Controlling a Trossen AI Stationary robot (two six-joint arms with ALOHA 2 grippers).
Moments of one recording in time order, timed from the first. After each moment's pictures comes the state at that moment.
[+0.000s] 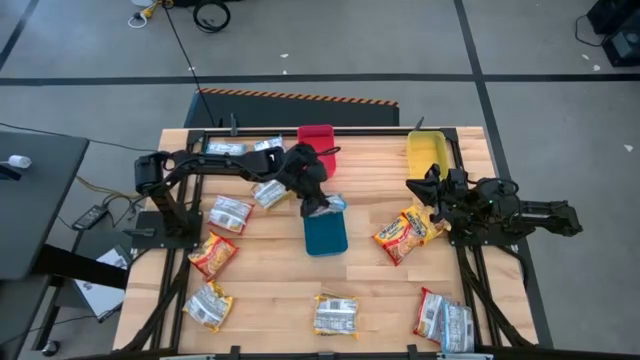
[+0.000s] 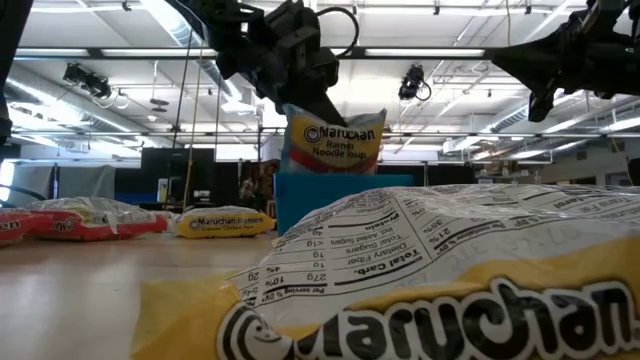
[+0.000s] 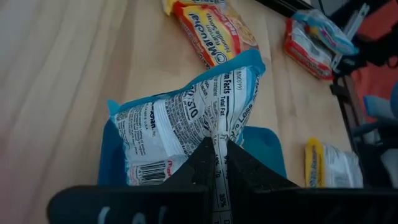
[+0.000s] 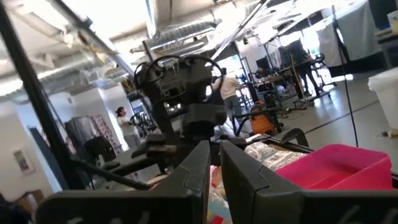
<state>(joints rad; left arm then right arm) 0.25 1.74 1.19 -0.19 0.45 -0.18 -0.11 0.01 0.01 0.28 0.12 0.31</state>
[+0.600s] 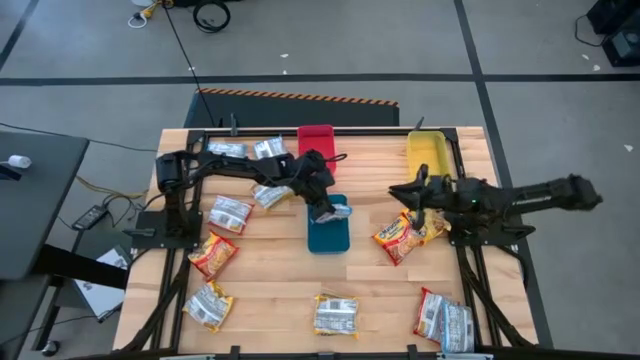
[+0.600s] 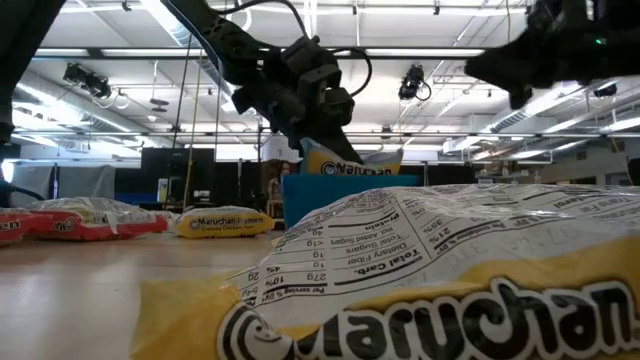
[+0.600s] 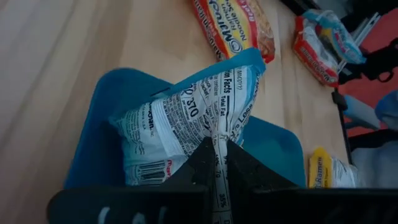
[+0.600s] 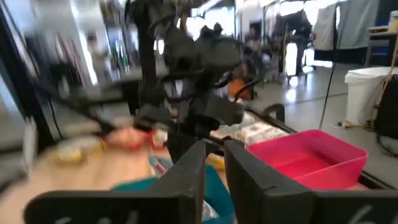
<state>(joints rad) 0.26 1.90 1.19 -0.04 0.53 -0.29 0.04 0.52 0.18 0.36 0.27 0.07</state>
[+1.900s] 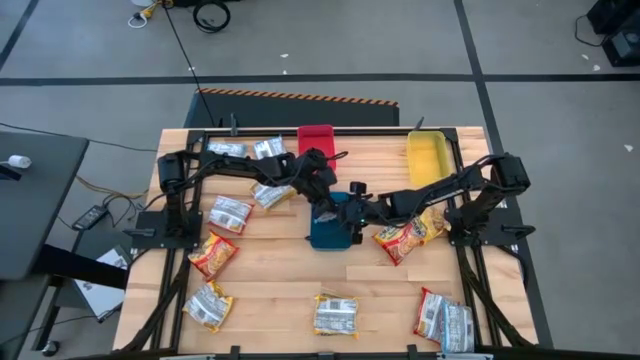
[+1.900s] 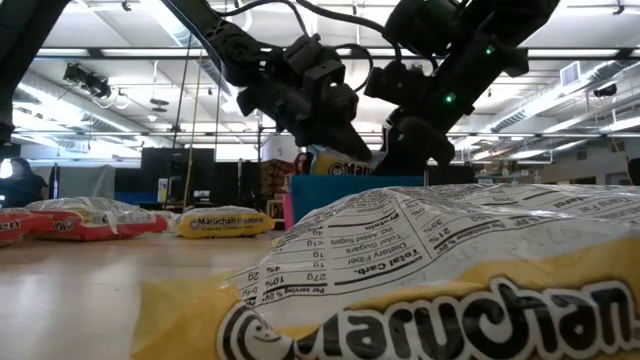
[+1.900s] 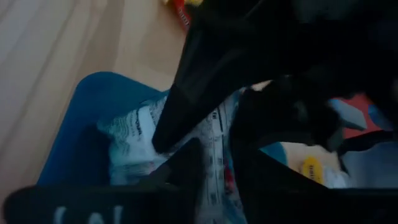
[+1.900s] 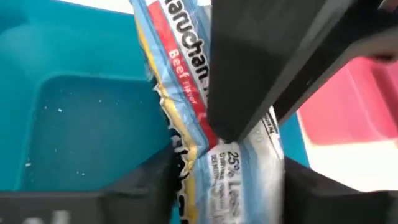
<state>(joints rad) 0.26 1.91 1.20 0.01 0.56 -0.30 0.07 1.65 0.87 -0.06 0.39 -0.06</state>
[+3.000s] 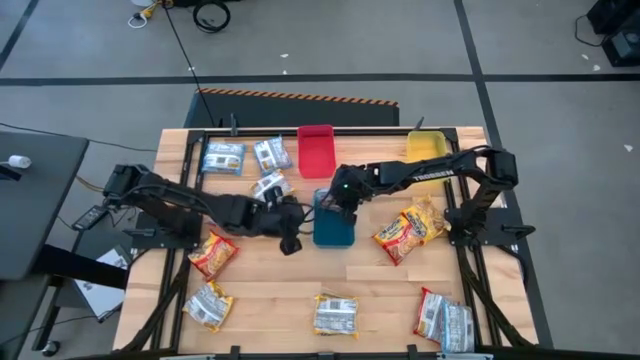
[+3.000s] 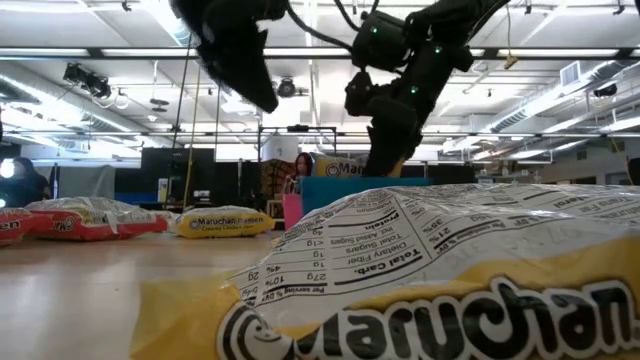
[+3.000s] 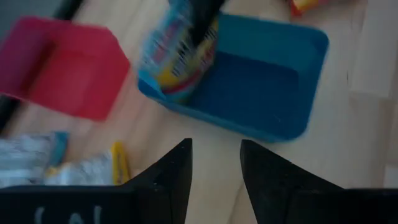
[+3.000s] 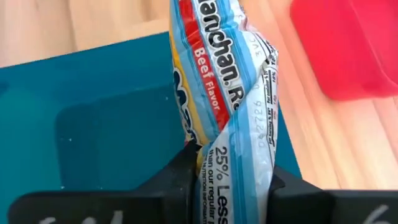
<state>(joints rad) -0.24 1.54 1.14 -0.59 -0.50 -0.40 -0.15 1.72 1.11 -0.43 0.06 0.12</state>
